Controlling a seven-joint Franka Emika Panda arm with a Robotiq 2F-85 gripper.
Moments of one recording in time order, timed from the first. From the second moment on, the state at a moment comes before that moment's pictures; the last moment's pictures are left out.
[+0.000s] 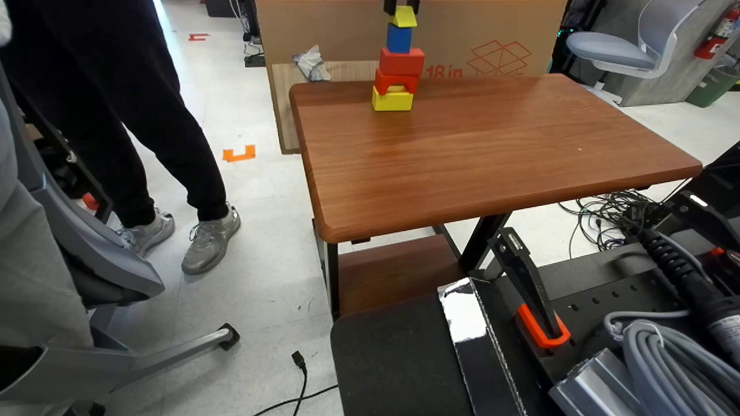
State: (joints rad) arm 0.17 0.61 0.08 -1.61 -0.08 2.22 0.07
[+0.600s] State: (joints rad) arm 0.16 0.52 0.07 -1.65 -0.07 2.22 0.10
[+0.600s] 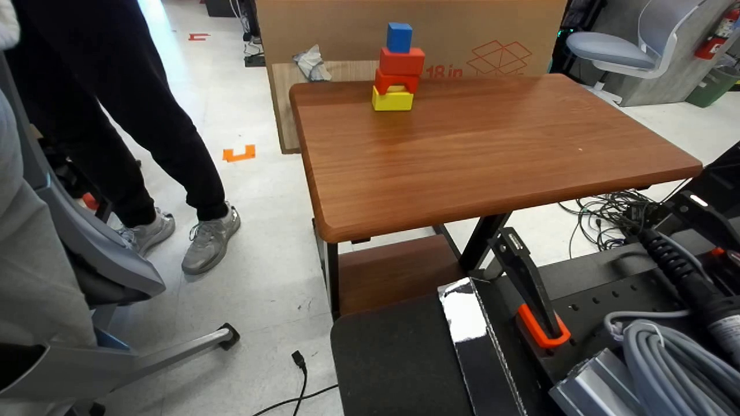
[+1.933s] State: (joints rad) arm -0.06 0.50 -0.01 -1.92 0.08 2.27 0.03
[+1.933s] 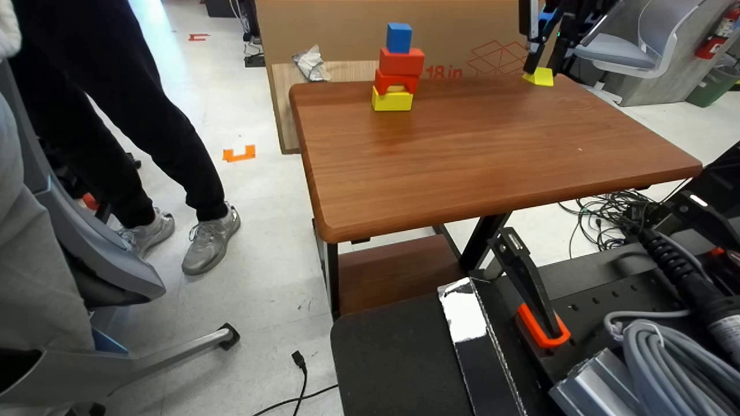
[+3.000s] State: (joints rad) arm -0.05 0.66 0.00 -1.82 0.08 2.32 0.03
